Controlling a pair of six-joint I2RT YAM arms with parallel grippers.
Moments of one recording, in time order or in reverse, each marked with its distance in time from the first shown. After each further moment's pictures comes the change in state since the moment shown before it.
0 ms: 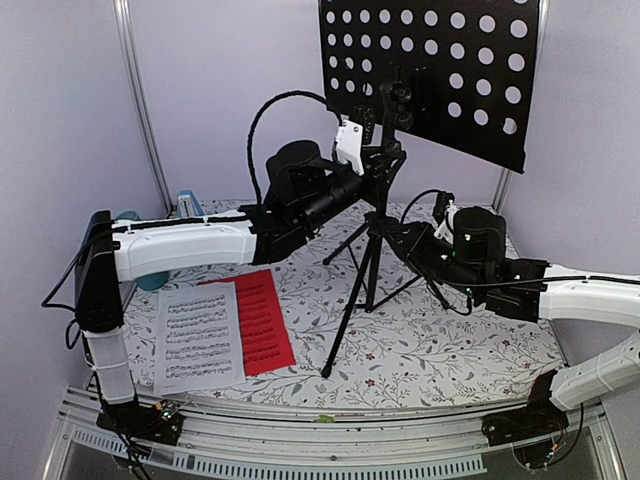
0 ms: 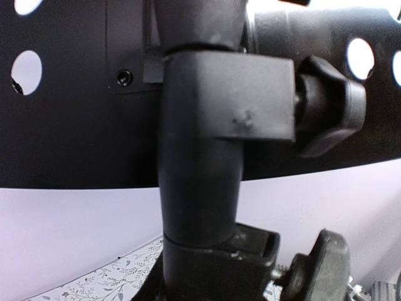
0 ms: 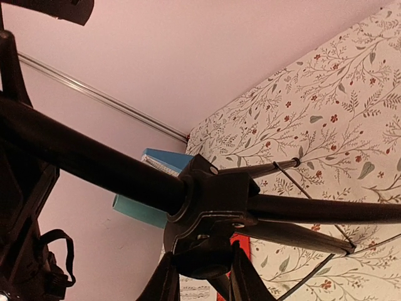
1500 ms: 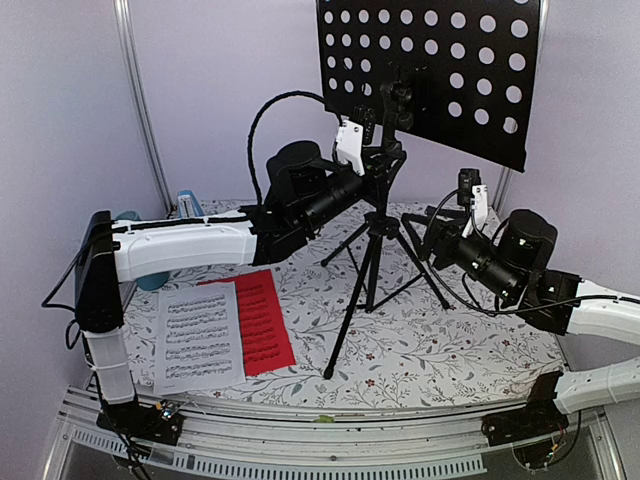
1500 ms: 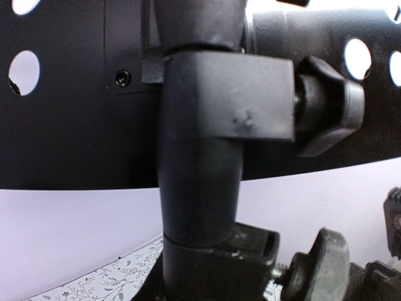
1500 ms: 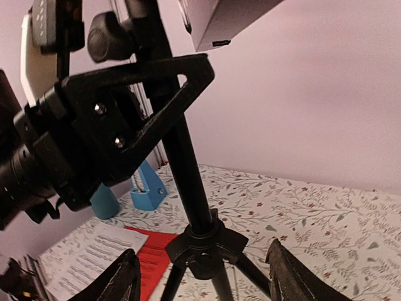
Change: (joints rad) left arm -0.004 0.000 0.000 0.003 -0.002 0.001; right arm -0.053 -0.226 -0.111 0.128 -0.039 -0.702
